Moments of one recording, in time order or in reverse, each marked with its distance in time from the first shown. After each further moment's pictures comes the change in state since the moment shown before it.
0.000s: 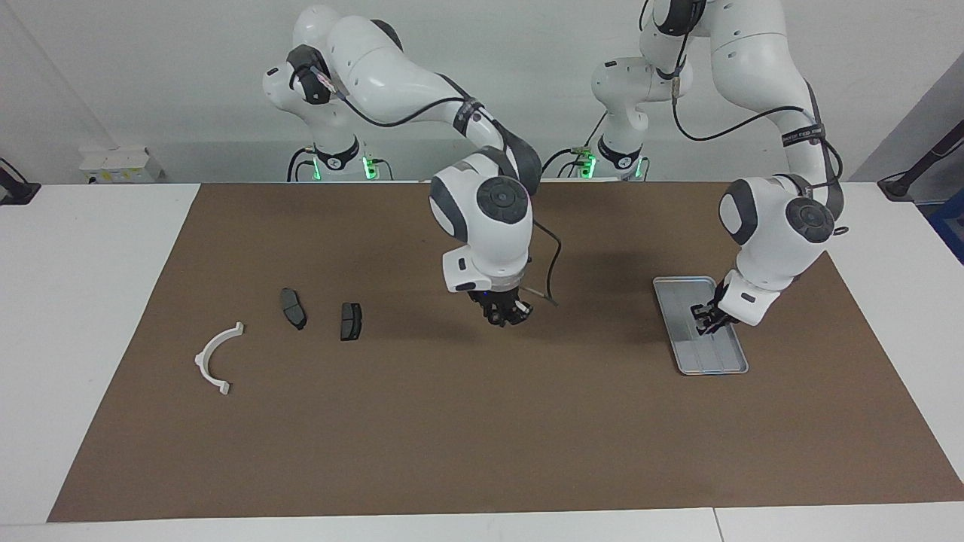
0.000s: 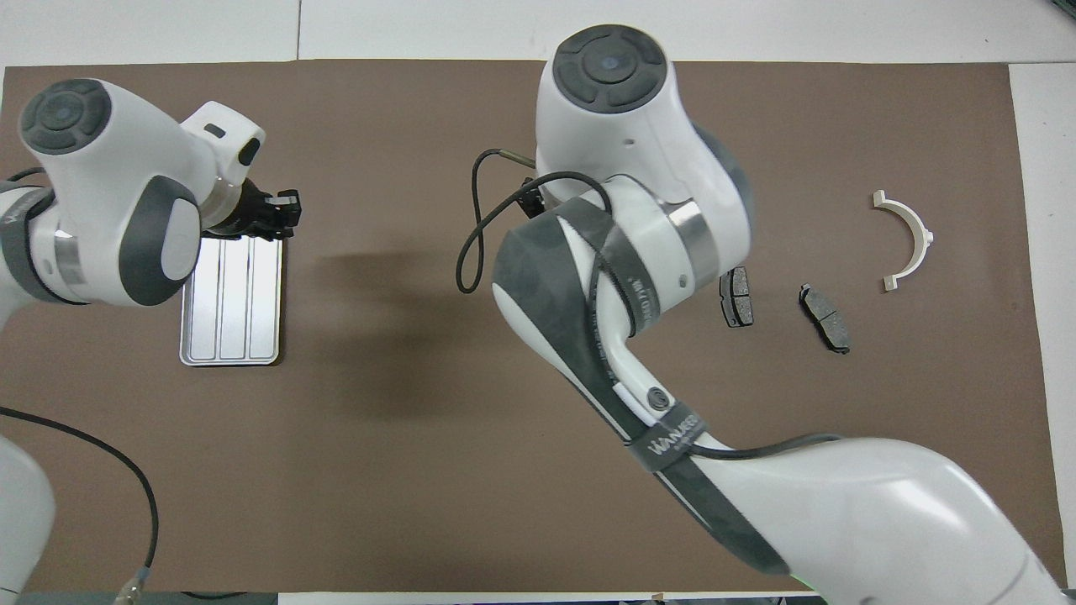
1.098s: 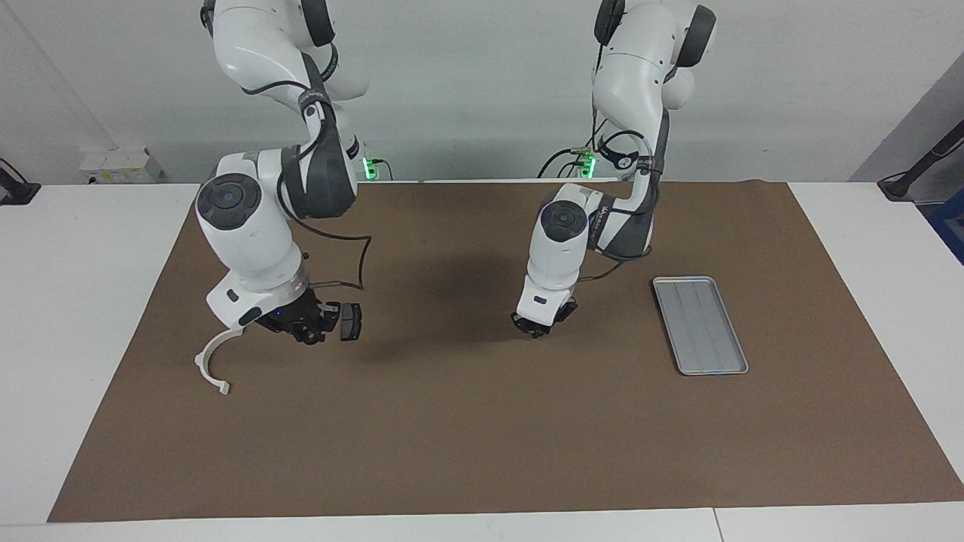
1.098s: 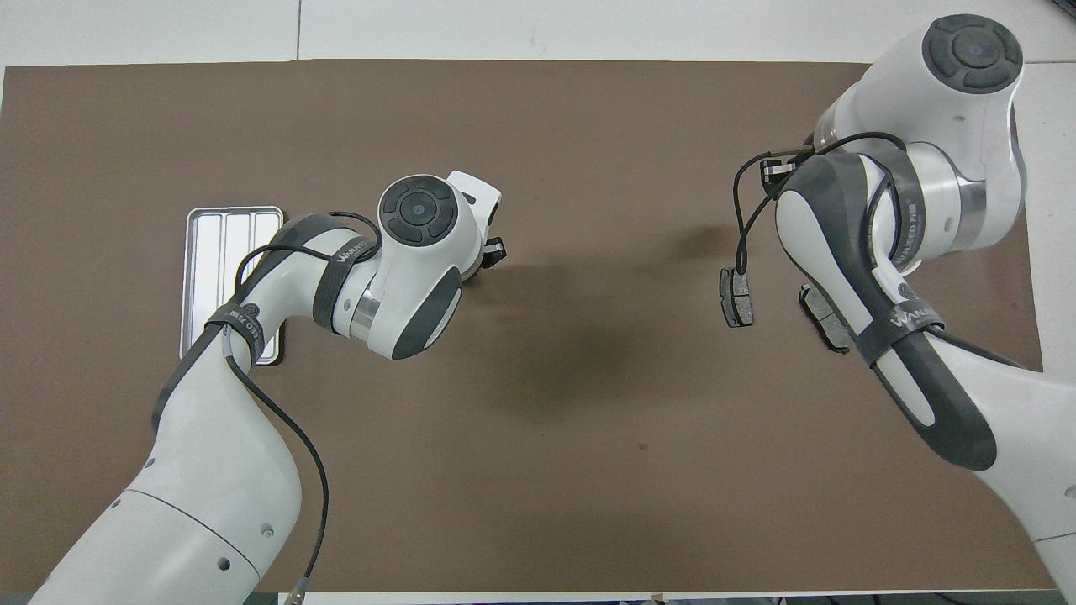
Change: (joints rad) left arm -0.349 0.166 0.021 -0.005 0.046 0.179 -0.421; right arm -0.375 -0.114 -0.012 -0.449 -0.111 0.434 -0.837
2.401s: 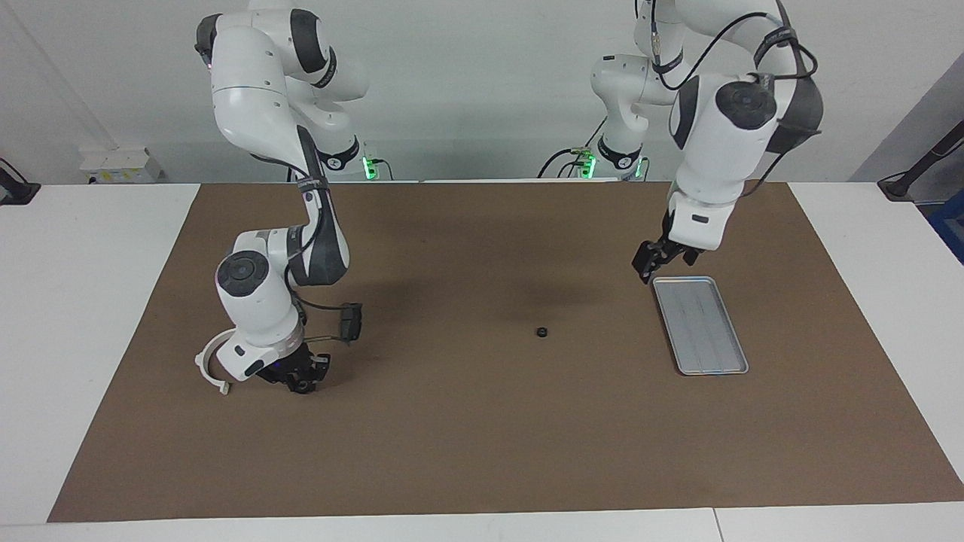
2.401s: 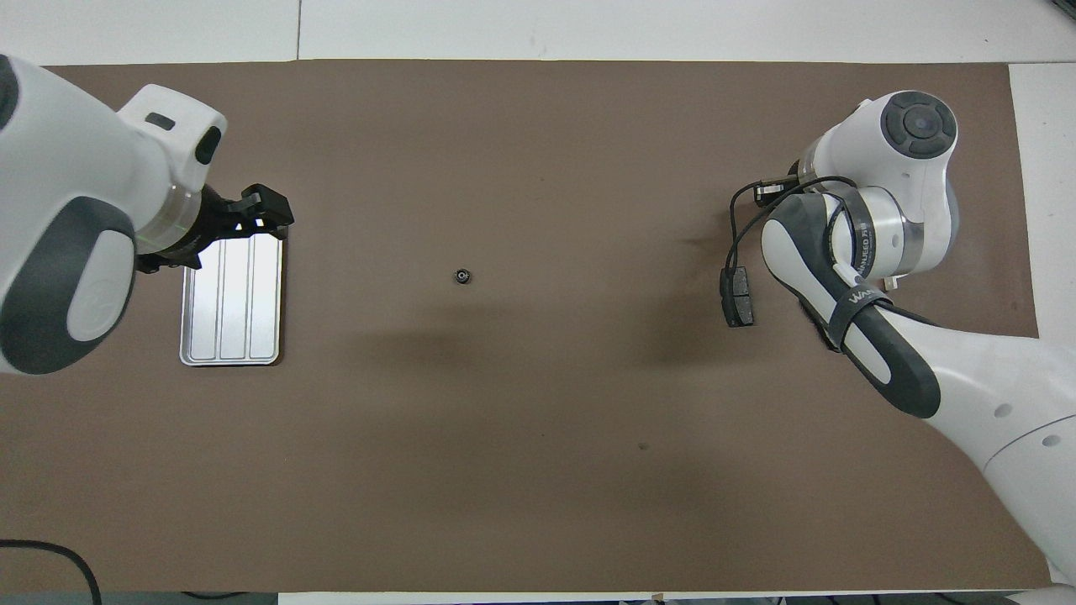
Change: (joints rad) left arm 0.279 -0.427 0.049 0.026 0.013 -0.471 0.301; right arm -0.057 0.134 0.002 -0.100 -0.012 0.287 -0.049
